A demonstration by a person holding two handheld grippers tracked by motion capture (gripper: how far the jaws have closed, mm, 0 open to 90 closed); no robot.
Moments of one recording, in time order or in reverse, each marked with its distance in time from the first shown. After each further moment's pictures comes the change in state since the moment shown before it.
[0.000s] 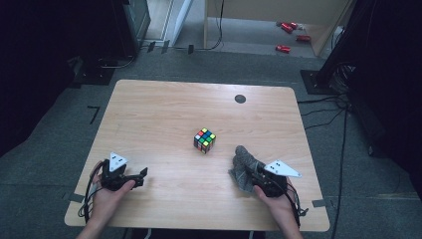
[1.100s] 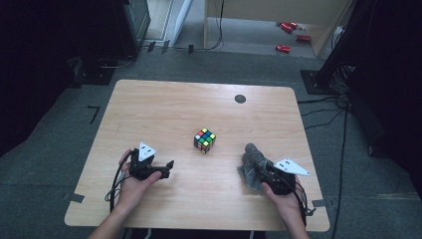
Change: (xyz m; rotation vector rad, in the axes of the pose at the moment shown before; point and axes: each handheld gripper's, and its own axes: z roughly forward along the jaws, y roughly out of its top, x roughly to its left) left arm -0.052 0.040 0.035 -0.028 -0.108 0.058; right arm -0.021 -0.001 -0.007 0.000 -0.062 0.032
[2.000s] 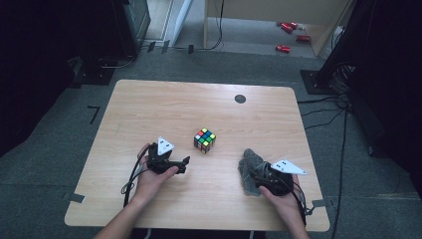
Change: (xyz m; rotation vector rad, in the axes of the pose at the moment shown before) left arm -0.028 0.024 0.031 -0.018 -0.052 0.029; right arm -0.003 -0.008 0.010 0.053 0.021 -0.010
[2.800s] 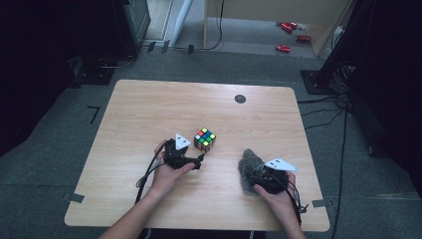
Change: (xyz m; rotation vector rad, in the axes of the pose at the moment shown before) left arm -0.024 0.016 0.042 0.025 -0.044 0.010; right arm 0.004 -0.003 0.019 0.078 -0.036 0.019
